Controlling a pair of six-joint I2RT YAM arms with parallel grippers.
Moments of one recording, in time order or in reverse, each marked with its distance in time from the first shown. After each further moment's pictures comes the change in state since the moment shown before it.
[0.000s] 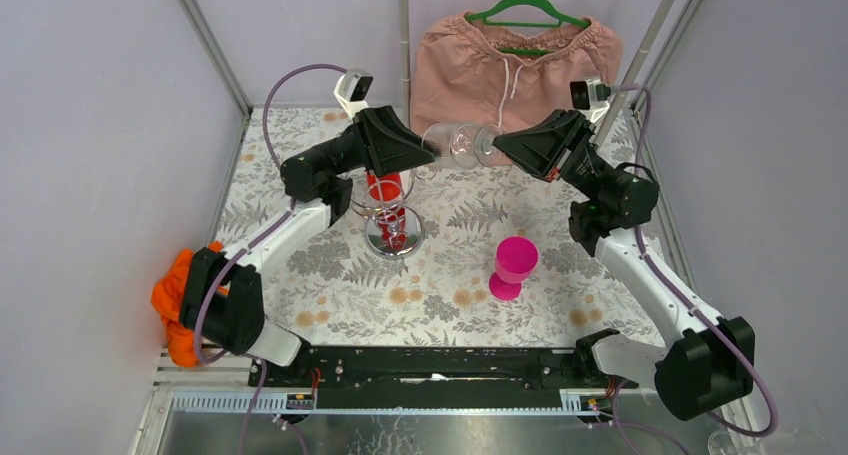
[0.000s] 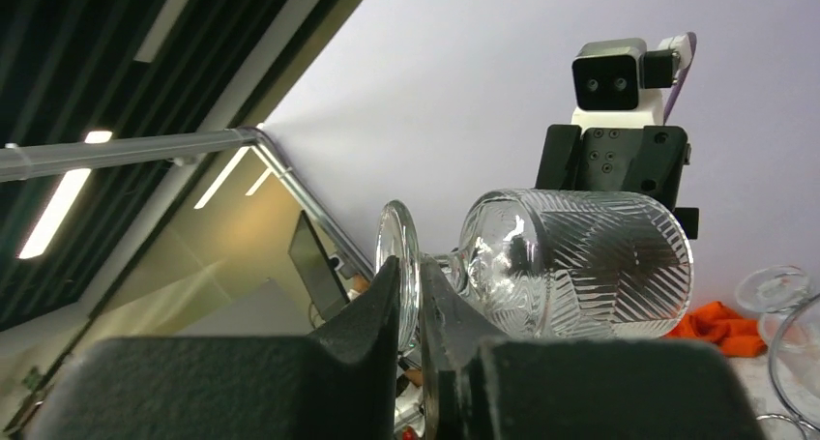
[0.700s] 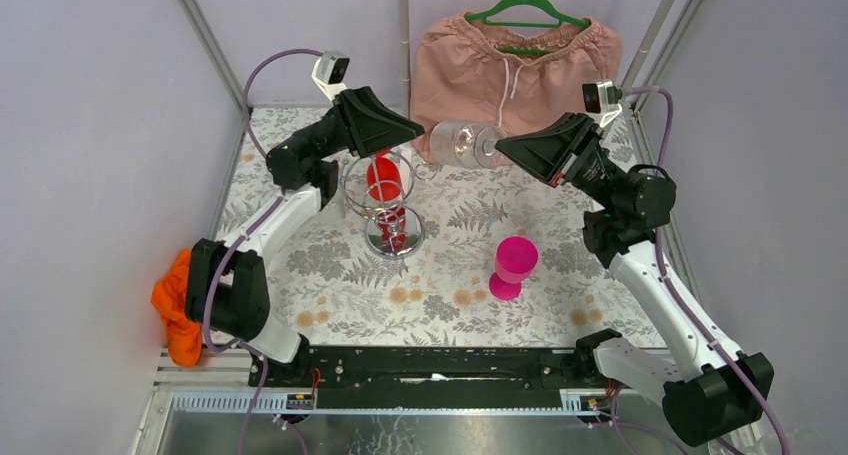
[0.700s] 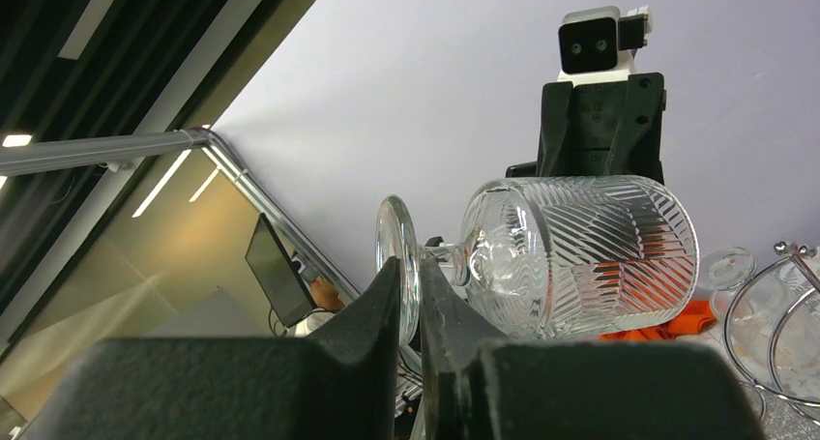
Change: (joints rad) left arm 0.130 0.039 0.062 0.062 0.022 -0.058; right arm 0.000 -0.117 0.009 -0.245 -0.002 -0.130
